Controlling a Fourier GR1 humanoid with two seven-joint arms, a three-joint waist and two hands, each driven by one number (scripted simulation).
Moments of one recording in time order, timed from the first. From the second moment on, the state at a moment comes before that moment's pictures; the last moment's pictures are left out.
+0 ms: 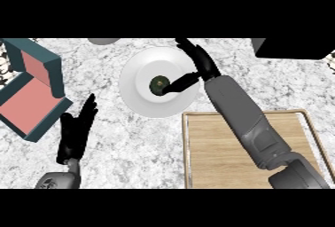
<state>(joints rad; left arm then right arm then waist) -0.07 0.09 -0.01 -1.47 -0.11 0.12 0.24 -1.13 -0.04 0.15 -0.28 -0.05 -0.05 -0.41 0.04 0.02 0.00</state>
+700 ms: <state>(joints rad) -0.09 0.09 0.00 -1.45 -0.11 0.11 0.23 -1.14 -0.01 0.13 -0.16 -0.02 -0.07 -0.56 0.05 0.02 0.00</state>
